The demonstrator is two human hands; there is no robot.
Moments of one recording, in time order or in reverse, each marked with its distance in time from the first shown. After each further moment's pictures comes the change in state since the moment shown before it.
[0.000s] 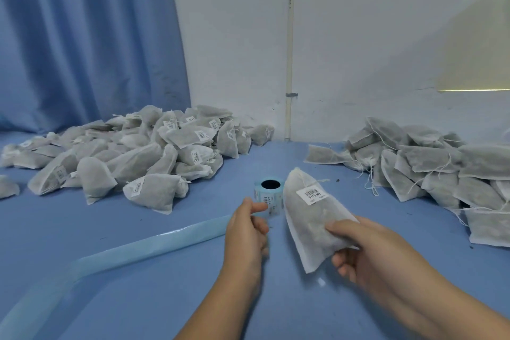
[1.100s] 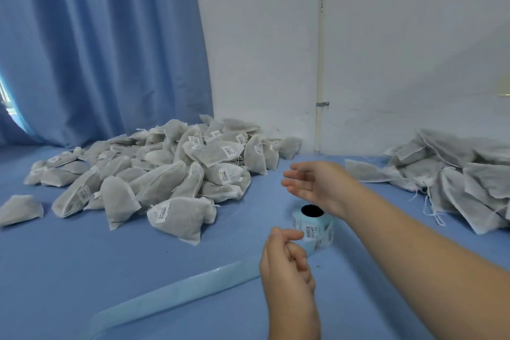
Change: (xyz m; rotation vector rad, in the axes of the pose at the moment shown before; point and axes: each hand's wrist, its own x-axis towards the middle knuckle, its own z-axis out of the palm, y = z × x) left_hand 0.029 0.000 -0.003 -0.321 0.094 0.060; right_hand 0.190 -0.048 0.105 0.129 -0.117 -0.013
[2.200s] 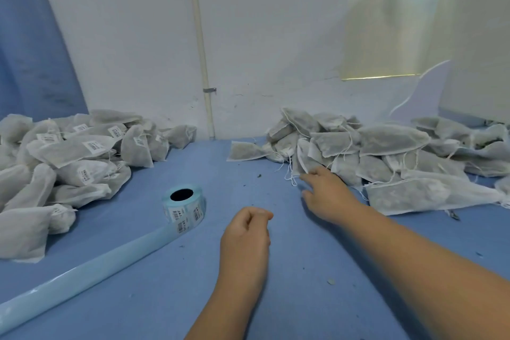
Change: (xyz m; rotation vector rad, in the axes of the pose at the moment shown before) left_hand -0.052 -0.079 0.074 0.669 -0.396 0.105; right_hand -0.087 0.006 -0.247 -1.581 0.462 -0.247
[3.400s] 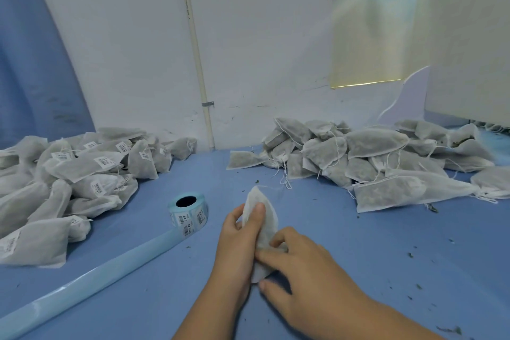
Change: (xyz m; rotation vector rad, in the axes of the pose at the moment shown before) left_hand -0.016 0.014 -0.012 -0.237 -0.126 -0.151; right_hand -0.163 -0.088 -0.029 0.149 -0.053 -0.341
